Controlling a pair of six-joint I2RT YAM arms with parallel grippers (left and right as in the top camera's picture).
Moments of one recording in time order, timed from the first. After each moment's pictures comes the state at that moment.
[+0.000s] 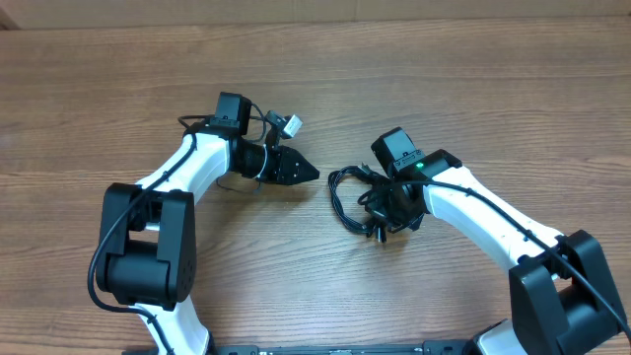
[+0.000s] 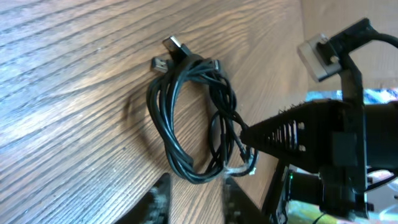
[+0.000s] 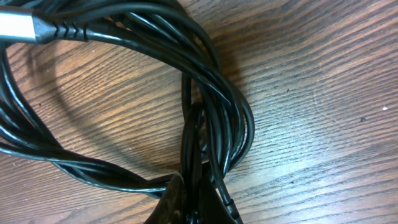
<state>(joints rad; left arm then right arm) -0.17 1.93 1.20 -0.61 0.98 0.05 0.48 1.67 1.05 -0.82 -0.14 0.93</state>
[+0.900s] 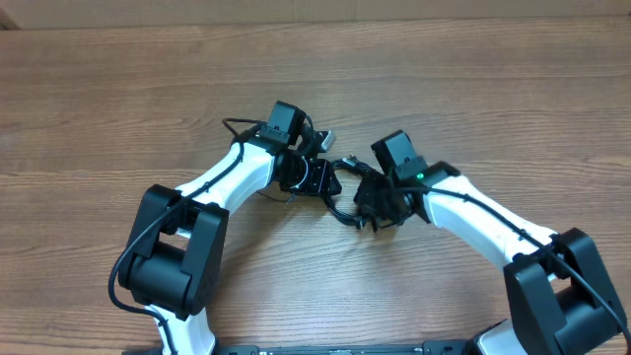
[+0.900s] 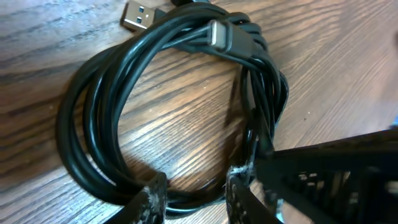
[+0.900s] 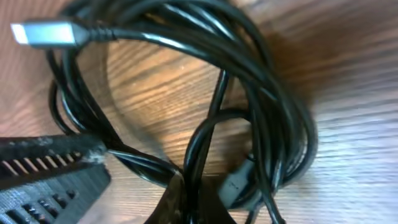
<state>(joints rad) -0.40 1.93 1.20 -0.55 0.61 -0.21 0.47 1.67 0.93 -0.45 -0.28 1.00</state>
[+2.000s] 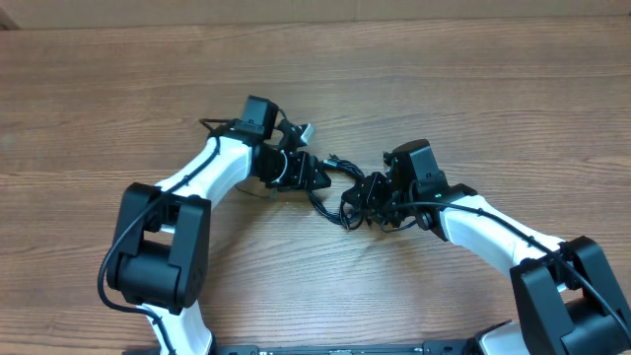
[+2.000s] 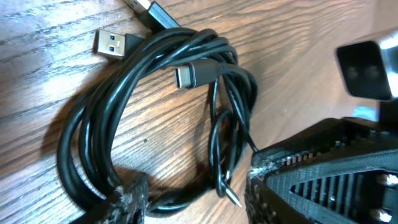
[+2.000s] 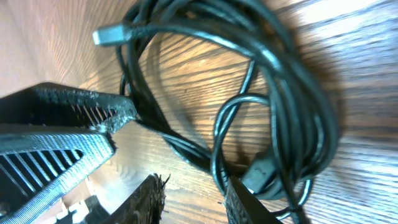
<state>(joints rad) -0.27 1.93 1.20 -0.60 0.76 -0.15 0.40 1.62 0.76 -0.13 -0.56 0.94</state>
